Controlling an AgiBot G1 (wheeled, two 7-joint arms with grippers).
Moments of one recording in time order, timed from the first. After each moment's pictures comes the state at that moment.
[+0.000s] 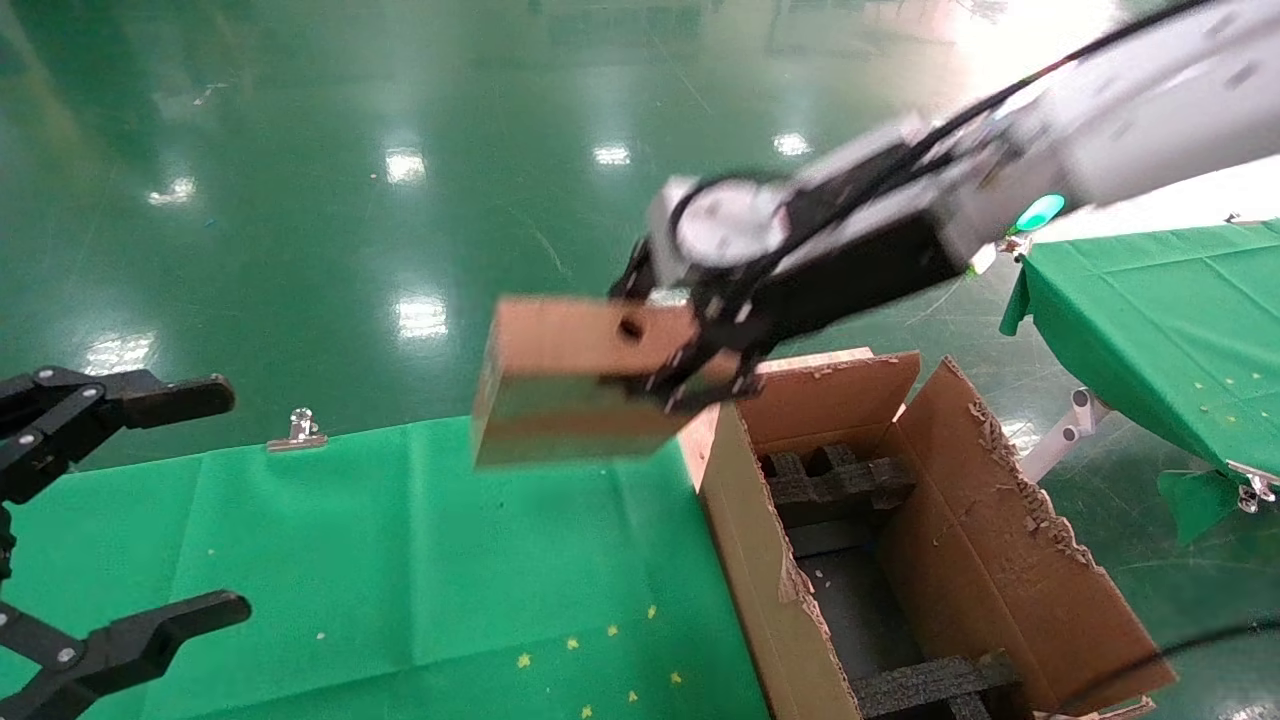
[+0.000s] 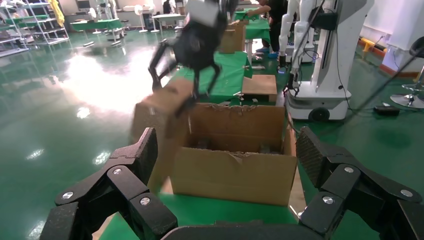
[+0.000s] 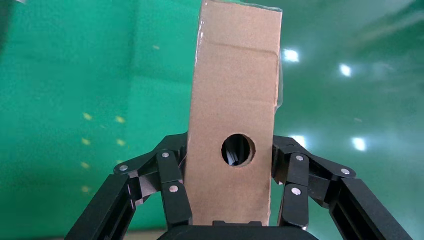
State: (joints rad) left arm -1.09 0.58 0.36 -1.25 0.67 1.46 -0.14; right arm 1.90 -0.82 -0.84 1.04 -1.40 -1.59 0.13
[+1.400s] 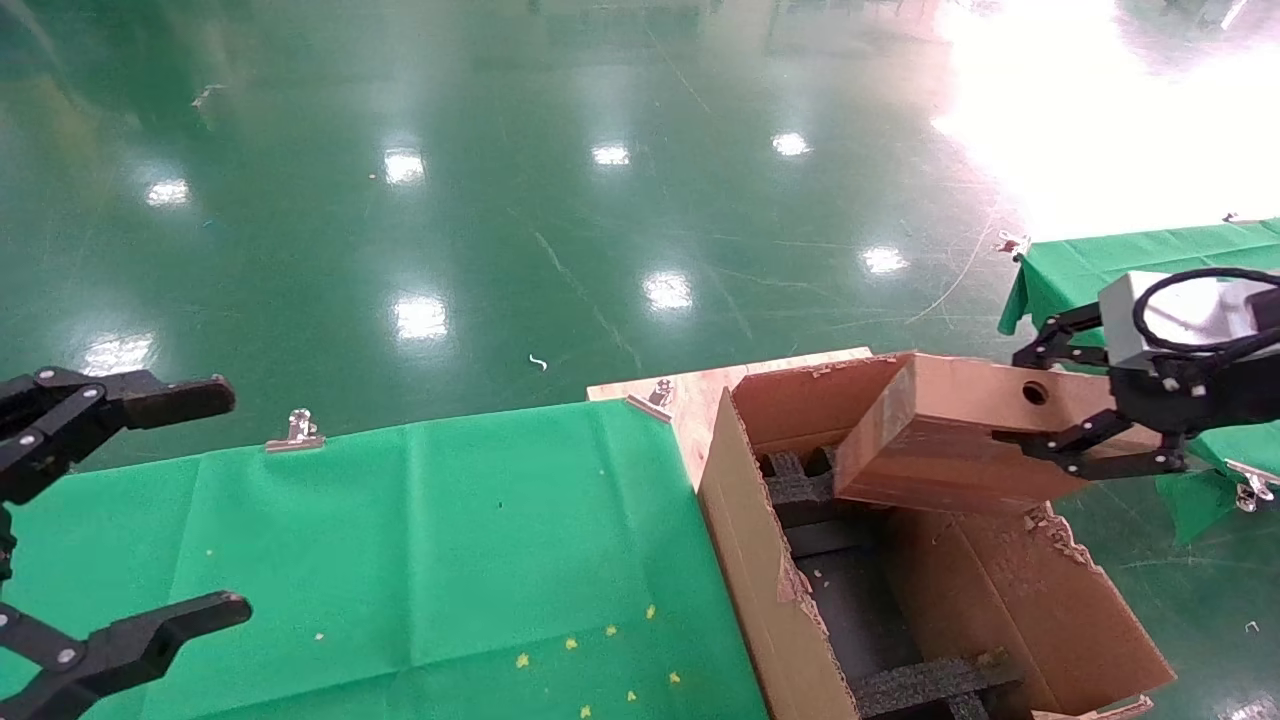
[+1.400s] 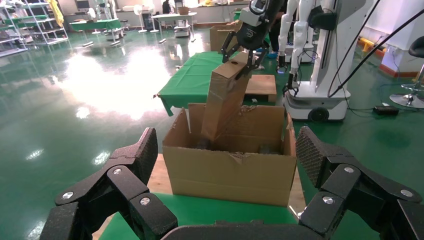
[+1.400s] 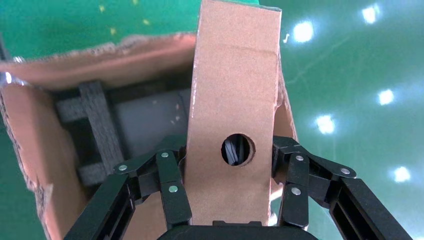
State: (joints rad) left arm -1.09 0.58 0.36 -1.25 0.67 1.46 -0.14; right arm 2.32 -0.35 -1.48 0.89 -1.27 -1.59 -0.10
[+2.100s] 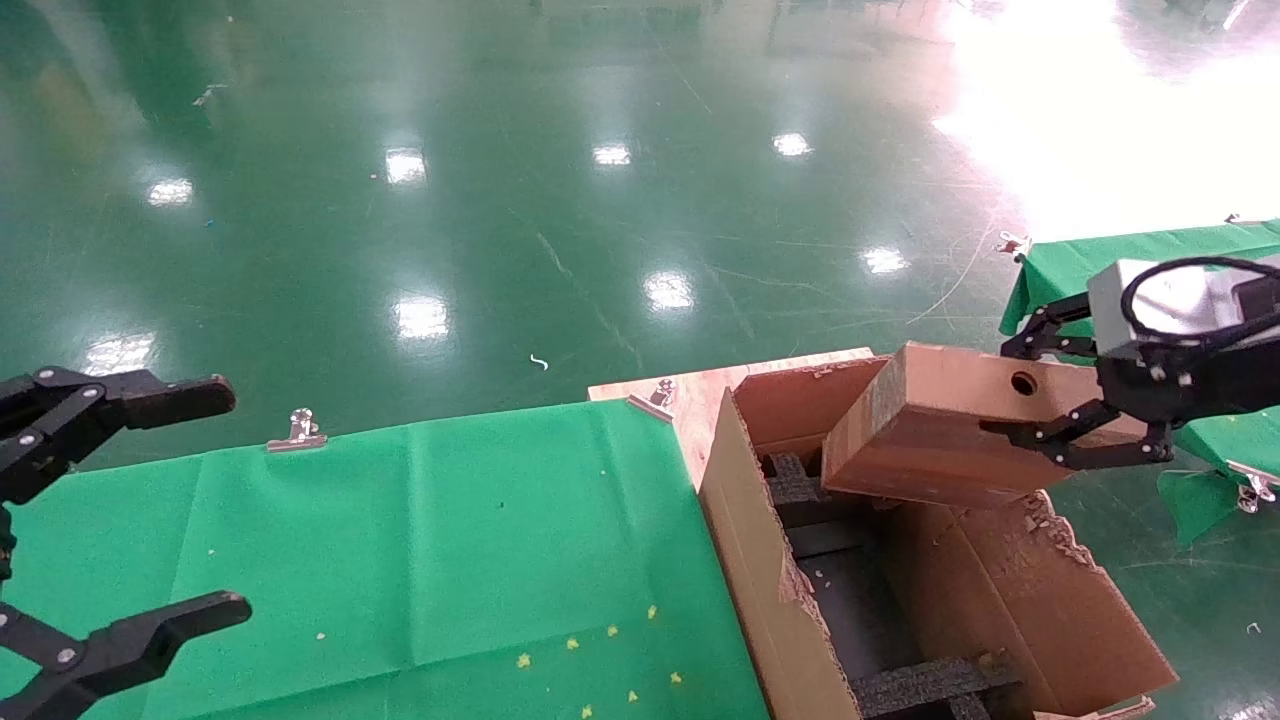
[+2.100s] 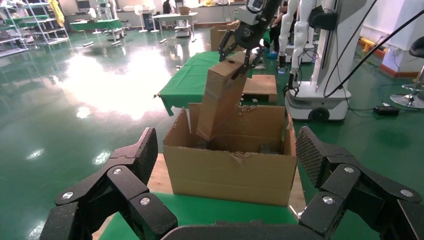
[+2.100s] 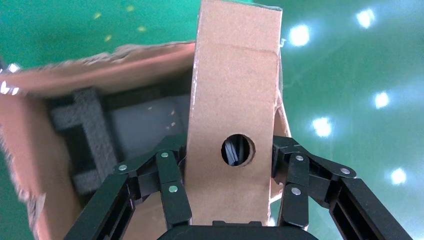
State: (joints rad) left arm -1.09 0.58 0.36 -1.25 0.67 1.46 -0.14; right arm 2.31 -0.33 -1.50 0.91 -1.28 -1.53 0.00
